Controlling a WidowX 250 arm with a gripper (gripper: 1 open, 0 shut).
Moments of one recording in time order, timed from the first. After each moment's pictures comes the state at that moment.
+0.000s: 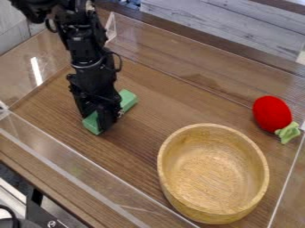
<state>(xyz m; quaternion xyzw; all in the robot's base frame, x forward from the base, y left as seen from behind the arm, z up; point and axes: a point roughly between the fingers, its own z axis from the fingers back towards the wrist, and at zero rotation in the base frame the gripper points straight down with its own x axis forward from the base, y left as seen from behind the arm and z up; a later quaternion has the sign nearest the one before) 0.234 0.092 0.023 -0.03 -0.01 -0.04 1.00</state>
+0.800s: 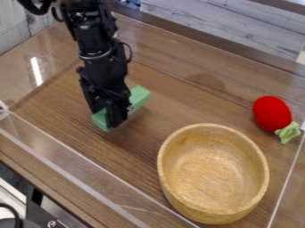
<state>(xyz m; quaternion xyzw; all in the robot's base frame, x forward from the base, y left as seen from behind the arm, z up) 0.234 0.072 0.043 -0.04 -0.02 -0.08 1.00</state>
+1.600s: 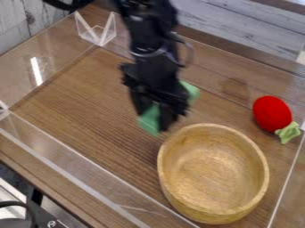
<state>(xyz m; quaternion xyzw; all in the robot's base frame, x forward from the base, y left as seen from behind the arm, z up) 0.241 -0.027 0.077 -0.04 -0.05 -0.10 0.99</state>
